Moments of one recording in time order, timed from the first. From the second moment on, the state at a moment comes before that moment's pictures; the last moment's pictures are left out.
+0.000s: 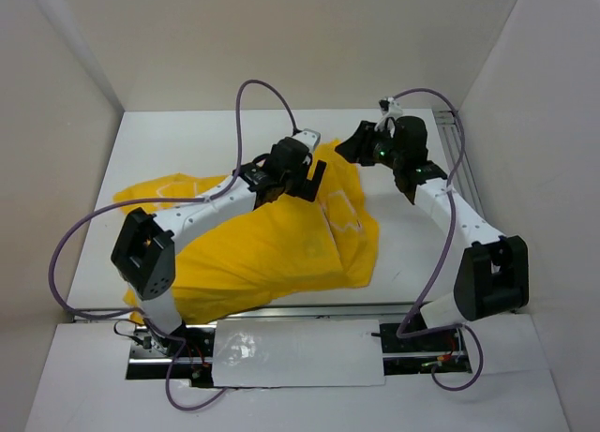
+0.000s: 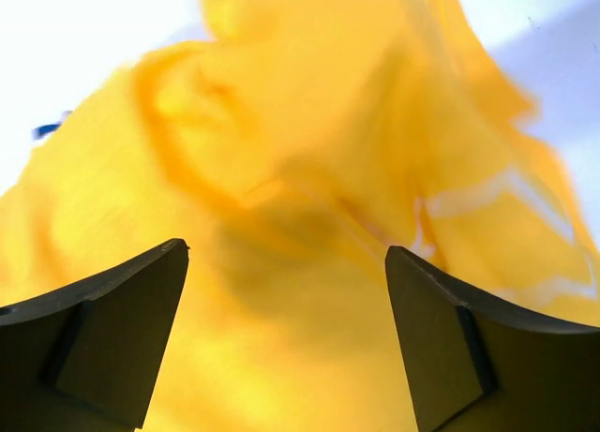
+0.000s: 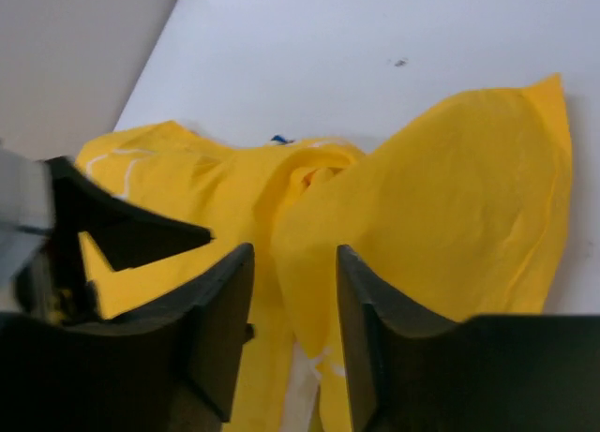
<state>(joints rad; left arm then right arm) -0.73 1.75 1.46 -0.39 -0.23 -0.21 0.23 1.45 1.11 0.07 -0.44 0.44</state>
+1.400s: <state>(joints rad) -0.80 1.74 1.25 -0.50 -0.12 -0.52 0.47 1.43 0.88 -0.06 -0.02 0.33</state>
